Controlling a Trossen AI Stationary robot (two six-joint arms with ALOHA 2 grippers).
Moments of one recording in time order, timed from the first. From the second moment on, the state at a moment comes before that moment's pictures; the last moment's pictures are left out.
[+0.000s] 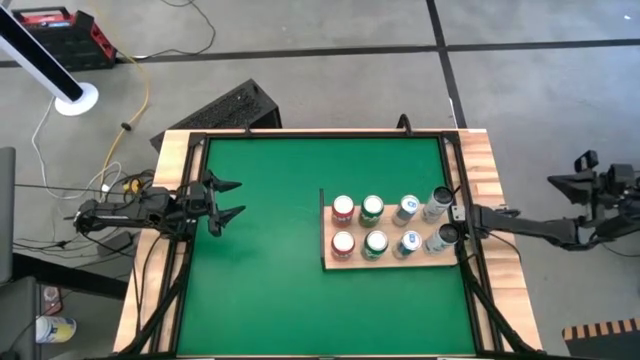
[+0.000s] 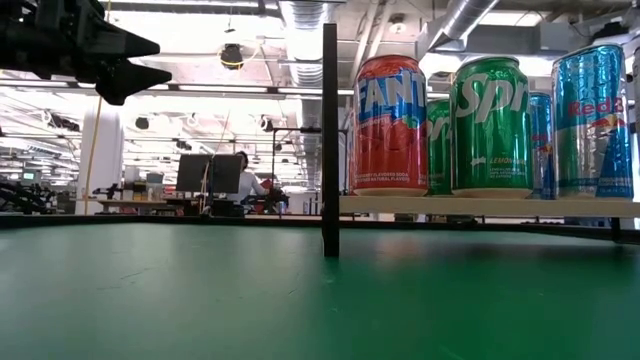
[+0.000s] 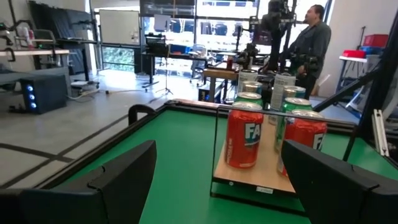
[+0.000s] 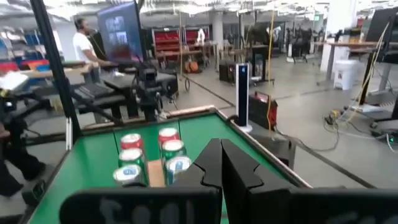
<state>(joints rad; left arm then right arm) -0.05 0.00 0.14 0.01 -0.33 -0.02 -0.18 0.01 1.52 -1.49 0.13 0.06</state>
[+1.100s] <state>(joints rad) -0.05 0.00 0.14 -0.03 -0.35 -0.05 -0.20 0.01 1.52 -1.54 0.13 0.05</state>
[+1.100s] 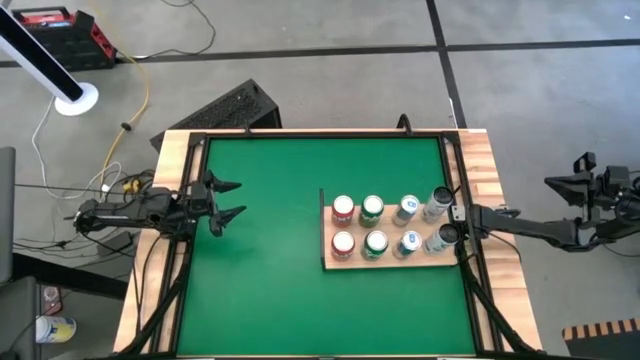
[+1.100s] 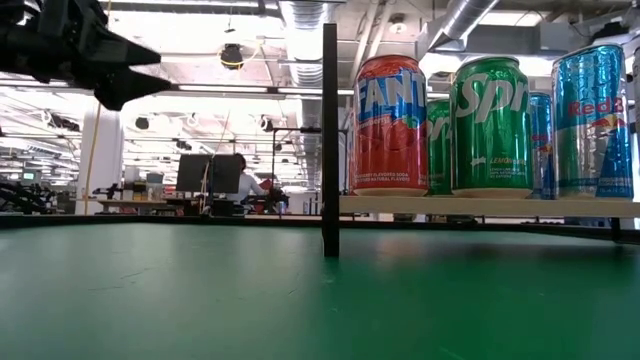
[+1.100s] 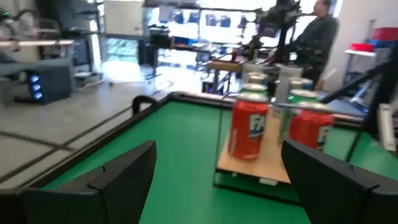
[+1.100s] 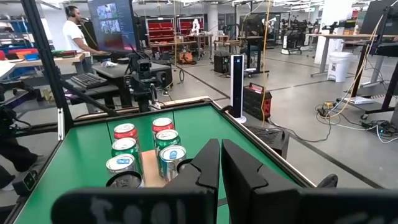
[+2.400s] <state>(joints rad) -0.05 0.01 0.02 0.04 -0.29 0.01 -0.20 0.01 1.52 -1.54 0.13 0.05</state>
